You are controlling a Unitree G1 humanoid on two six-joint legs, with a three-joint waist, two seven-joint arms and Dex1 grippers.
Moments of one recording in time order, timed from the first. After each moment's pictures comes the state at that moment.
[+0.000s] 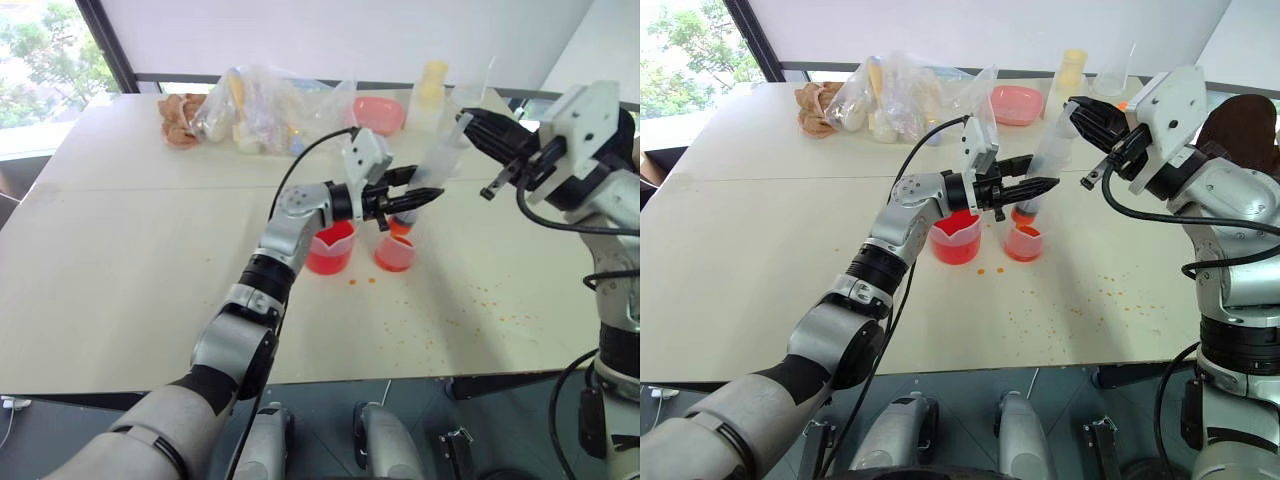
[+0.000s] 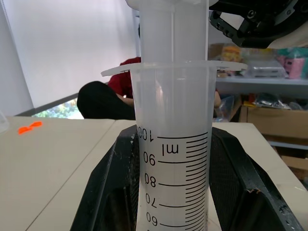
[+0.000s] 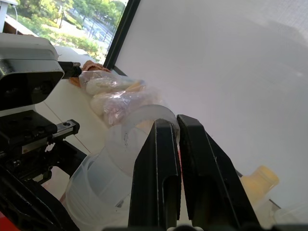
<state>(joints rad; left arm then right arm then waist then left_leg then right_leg) -1.06 -0.07 -0.07 0.71 -0.22 -0.02 -0.99 -0.56 -0.75 -0.23 -0.29 0.39 0.37 0.68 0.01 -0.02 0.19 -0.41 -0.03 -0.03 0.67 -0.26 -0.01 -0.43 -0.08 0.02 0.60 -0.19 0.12</state>
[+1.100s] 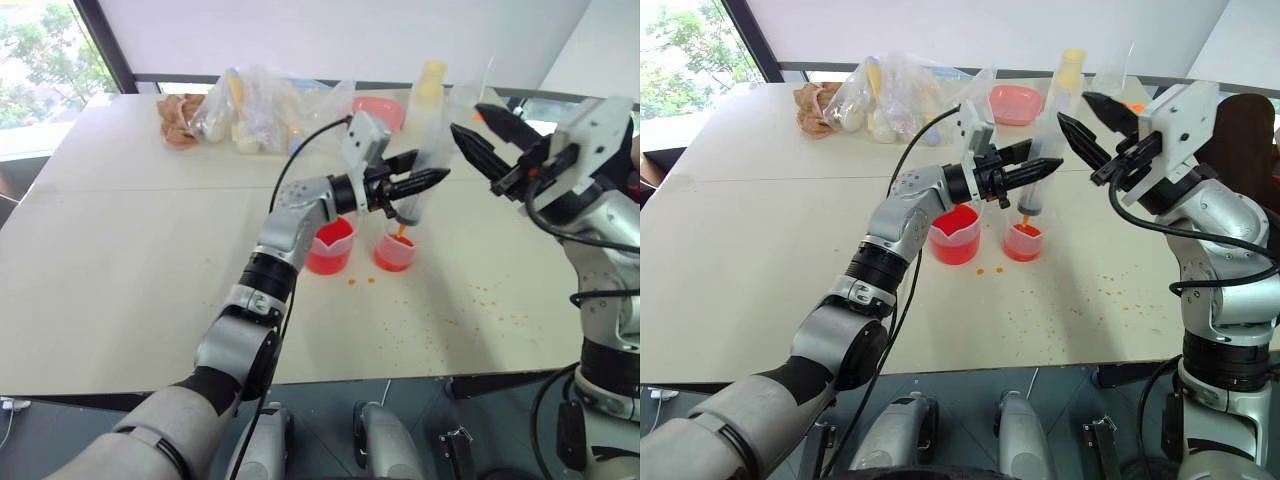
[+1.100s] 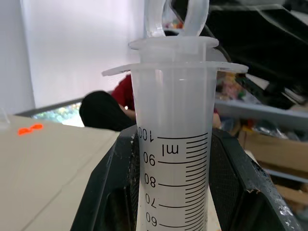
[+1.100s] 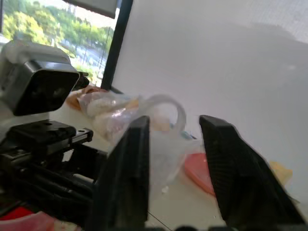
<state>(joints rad) -1.06 -0.09 -0.02 0.59 -0.30 0.13 -0.94 -0.49 -0.65 -0.32 -0.36 0.48 0.40 0.60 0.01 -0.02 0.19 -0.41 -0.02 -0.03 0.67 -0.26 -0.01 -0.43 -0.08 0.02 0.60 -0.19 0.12</state>
